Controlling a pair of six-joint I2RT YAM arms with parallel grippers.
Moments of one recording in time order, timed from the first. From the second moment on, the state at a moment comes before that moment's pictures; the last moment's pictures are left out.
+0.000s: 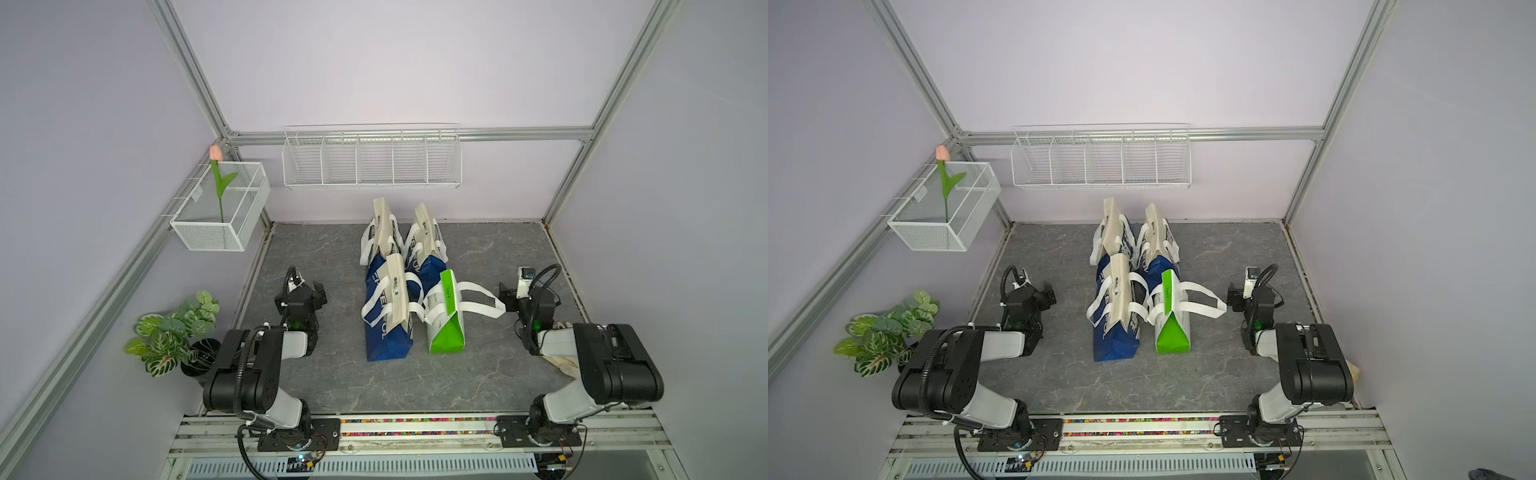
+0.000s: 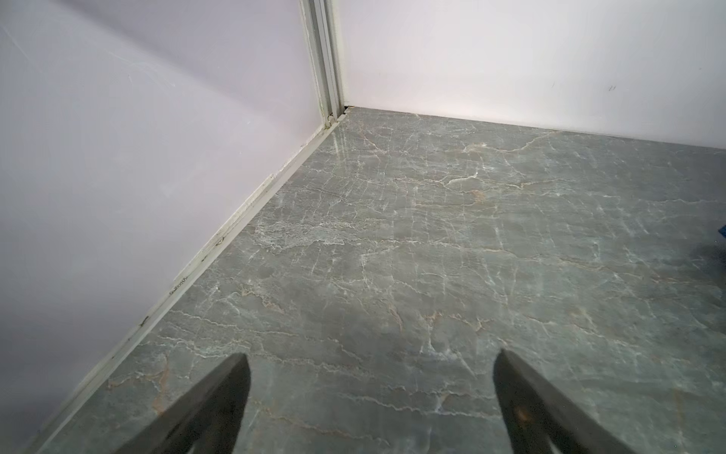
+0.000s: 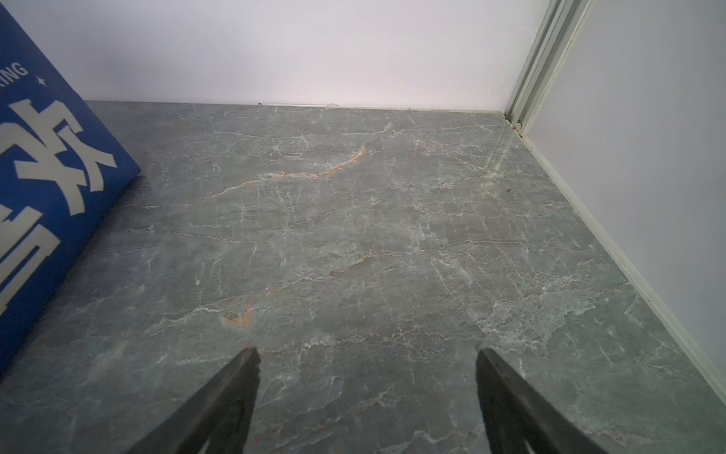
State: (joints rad) left arm -0.10 1.53 0.40 0.78 -0.40 -0.08; right arm -0.01 1.56 0.36 0.85 0.01 -0.02
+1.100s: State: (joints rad) left arm -0.06 1.27 0.93 0.01 -0.54 -0.40; right arm 0.07 0.61 0.43 0.24 0.43 0.28
